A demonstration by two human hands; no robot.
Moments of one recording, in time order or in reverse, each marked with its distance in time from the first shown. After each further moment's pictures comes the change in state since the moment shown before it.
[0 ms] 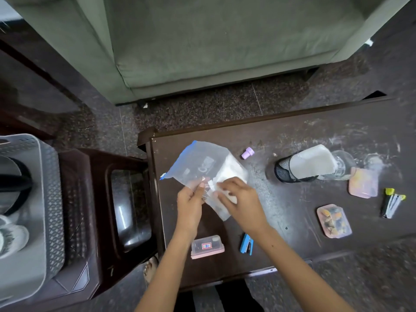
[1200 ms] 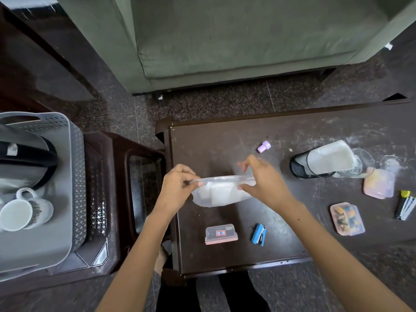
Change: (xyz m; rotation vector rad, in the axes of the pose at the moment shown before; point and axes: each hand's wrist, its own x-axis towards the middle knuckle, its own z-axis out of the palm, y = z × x) left_hand 0.018 0.022 -0.086 0.693 -0.138 0.253; right_hand 0.024 -0.024 -0.031 -0.261 -0.253 0.015
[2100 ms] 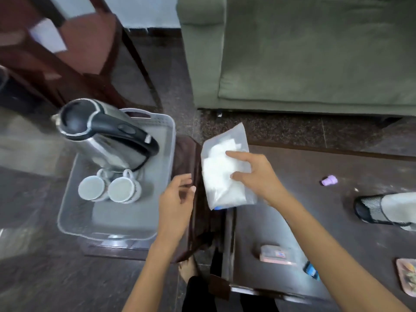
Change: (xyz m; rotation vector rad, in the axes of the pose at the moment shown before) left_hand -0.098 -0.038 -0.140 -0.176 0.534 -0.128; right_hand 0.054 -0.206 0.042 0.585 -0.151 -0.001
